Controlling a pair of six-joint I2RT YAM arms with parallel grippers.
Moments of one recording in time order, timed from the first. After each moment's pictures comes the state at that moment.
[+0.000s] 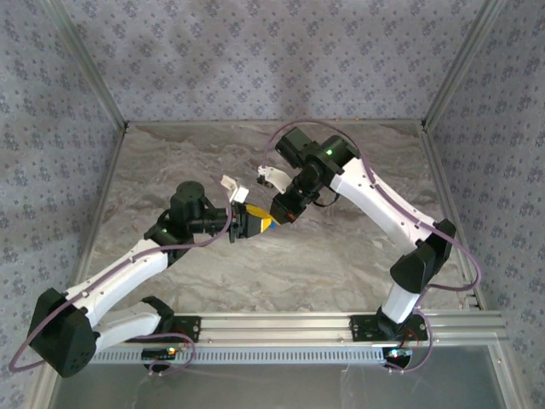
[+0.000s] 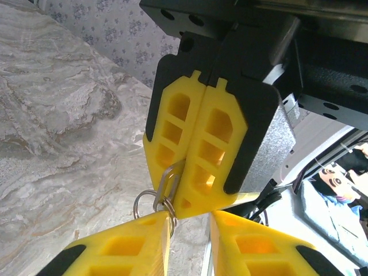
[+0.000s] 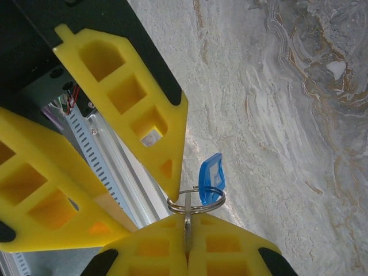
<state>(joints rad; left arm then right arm) -0.62 1.06 0.69 0.14 0.82 -0.41 0.76 1.71 1.87 -1.41 -0.46 -0.12</state>
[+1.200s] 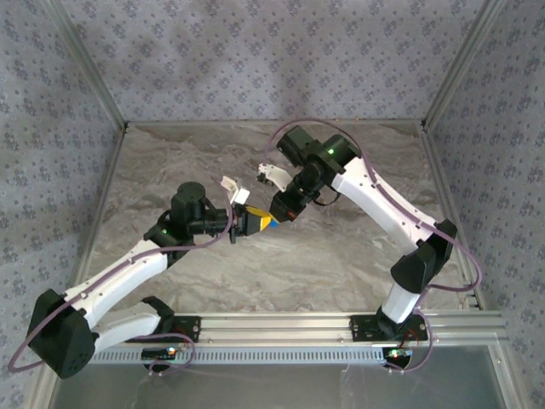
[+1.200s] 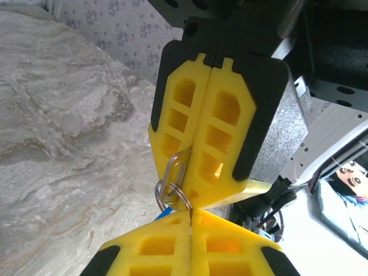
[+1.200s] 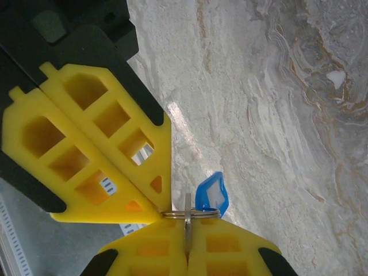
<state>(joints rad) -0.63 1.04 0.69 0.12 0.75 -0.36 0.74 1.70 1.87 -1.39 -0.49 -0.12</state>
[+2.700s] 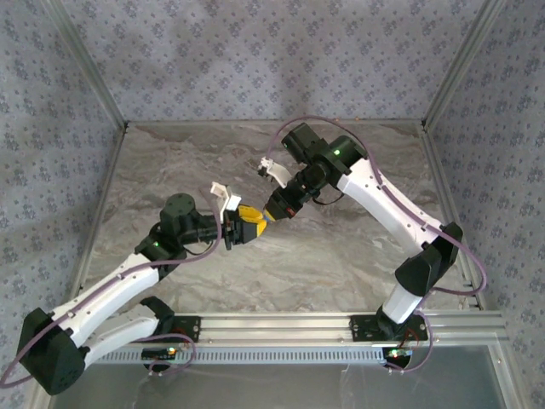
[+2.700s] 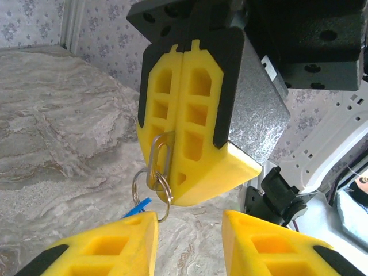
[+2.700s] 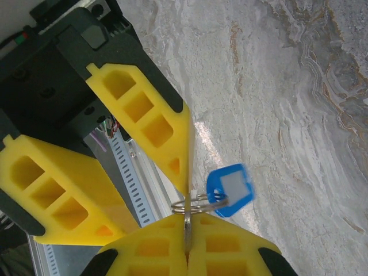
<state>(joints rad) -0.65 0.93 0.61 0.17 0.68 -0.35 0.73 1.67 1.83 -1.31 -0.62 -0.08</state>
